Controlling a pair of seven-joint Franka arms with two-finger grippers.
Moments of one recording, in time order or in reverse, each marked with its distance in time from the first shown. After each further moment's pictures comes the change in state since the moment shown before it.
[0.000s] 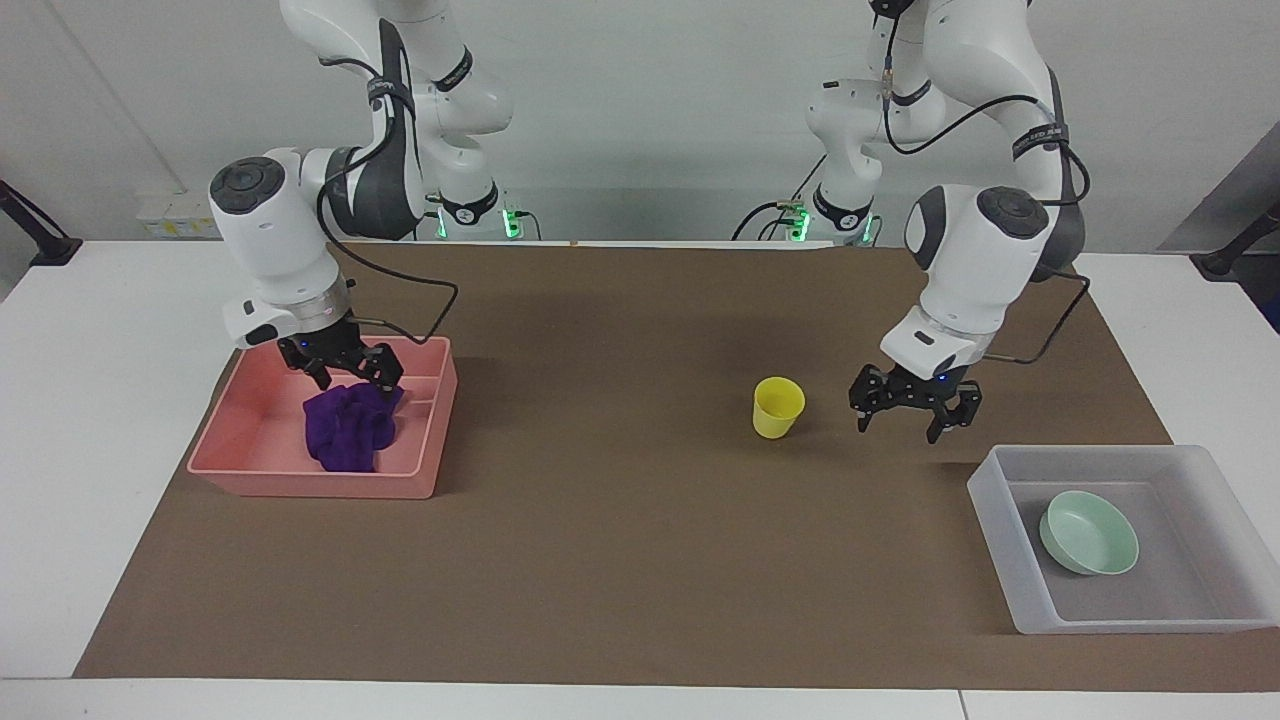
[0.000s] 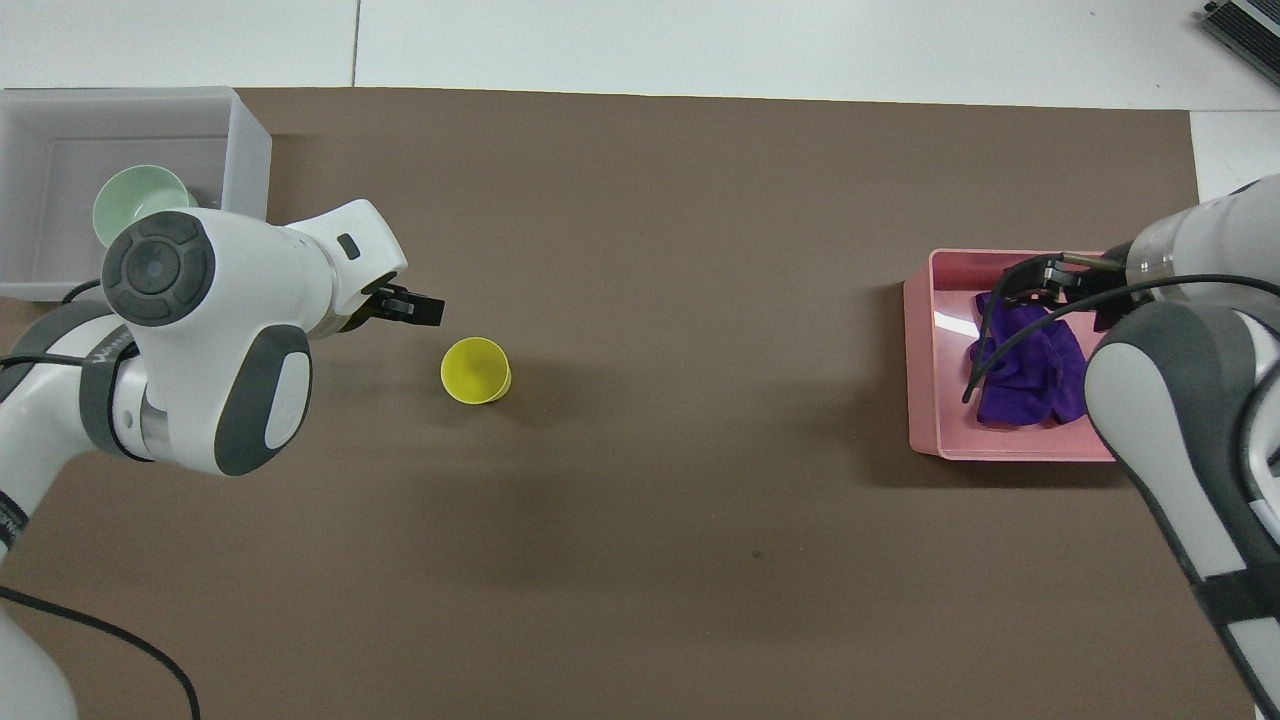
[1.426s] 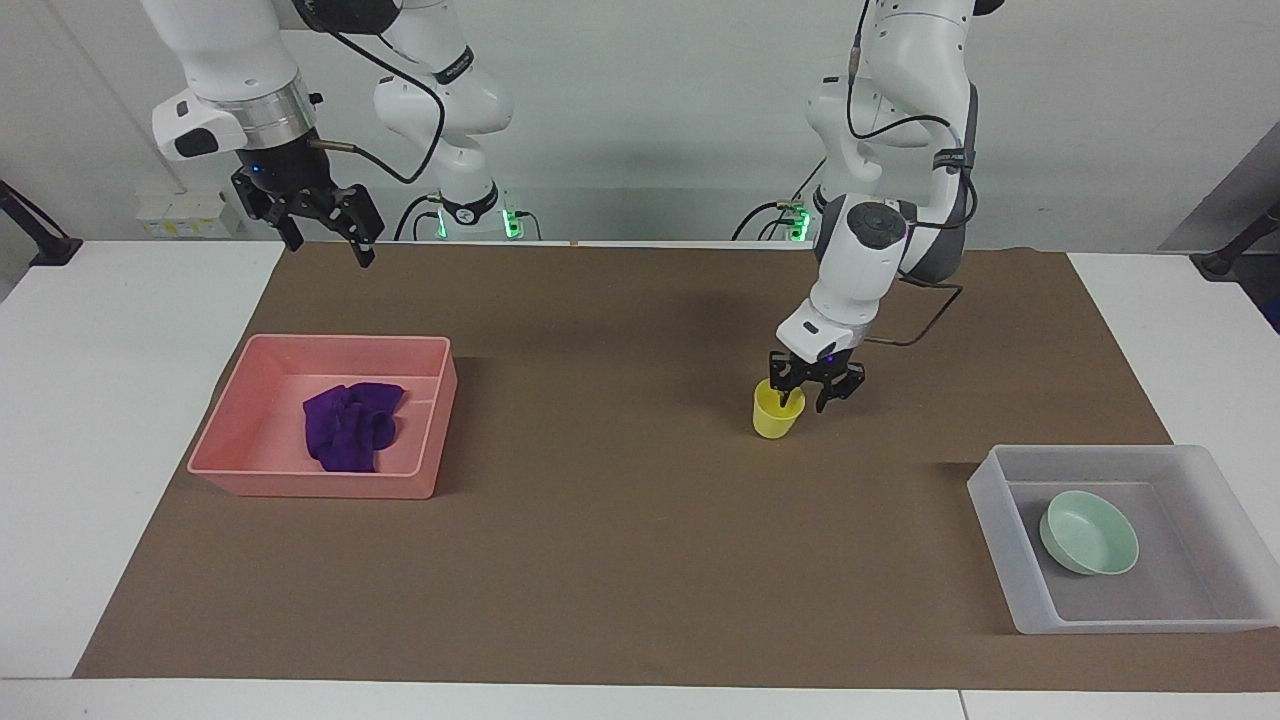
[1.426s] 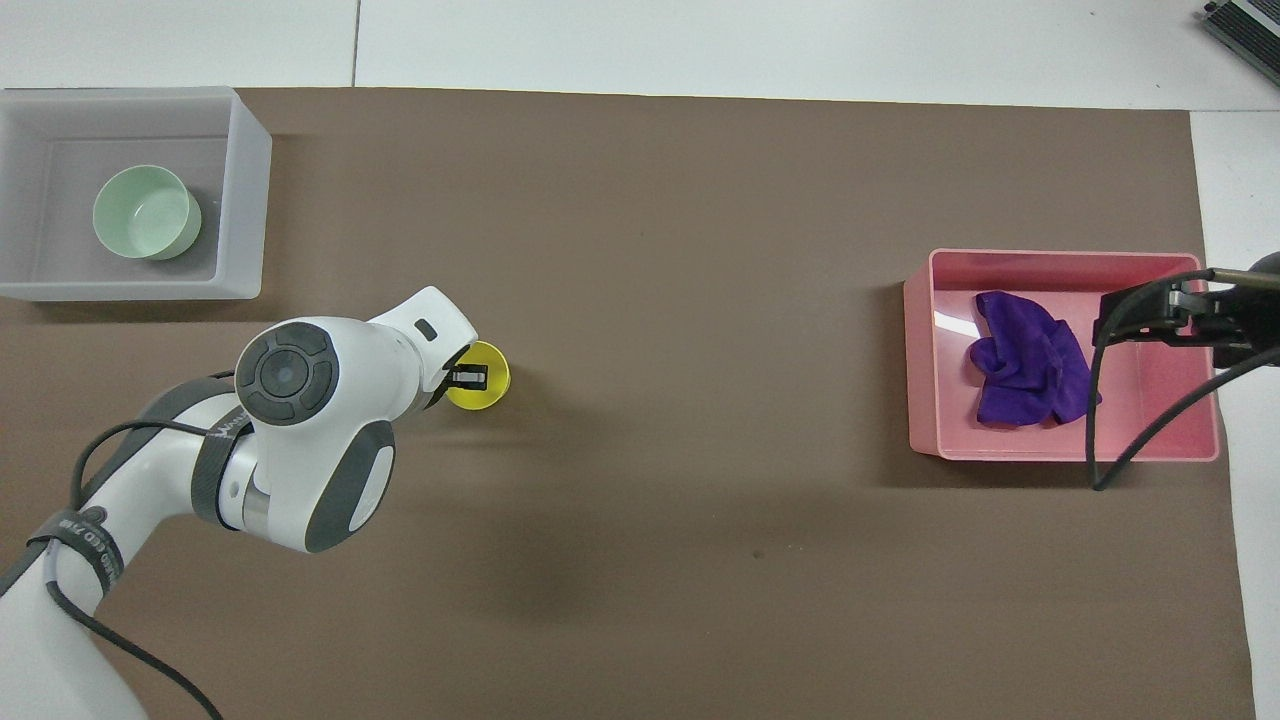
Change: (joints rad) left arm -0.099 -0.037 0.001 -0.201 0.000 0.126 -0.293; right arm -0.001 -0.106 0.019 0.215 0.000 -0.379 -0.085
